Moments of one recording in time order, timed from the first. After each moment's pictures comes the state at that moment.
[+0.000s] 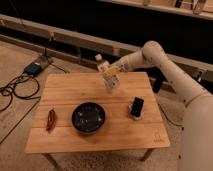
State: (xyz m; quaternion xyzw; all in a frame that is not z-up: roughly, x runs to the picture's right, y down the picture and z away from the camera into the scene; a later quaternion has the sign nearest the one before) arm 0.035 -0.092 0.793 -0.29 -0.41 0.38 0.78
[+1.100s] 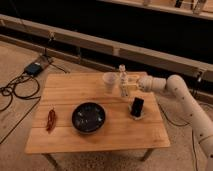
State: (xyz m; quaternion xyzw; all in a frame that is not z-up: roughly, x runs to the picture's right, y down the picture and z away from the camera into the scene) arm 0.126 -0.030 0.819 -0.18 -0.55 0.39 0.72
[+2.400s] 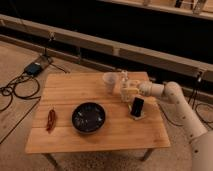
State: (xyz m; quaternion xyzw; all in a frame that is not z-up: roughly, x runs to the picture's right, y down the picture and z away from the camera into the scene) arm 0.145 -0.010 0.886 -0.17 -0.53 0.41 0.72
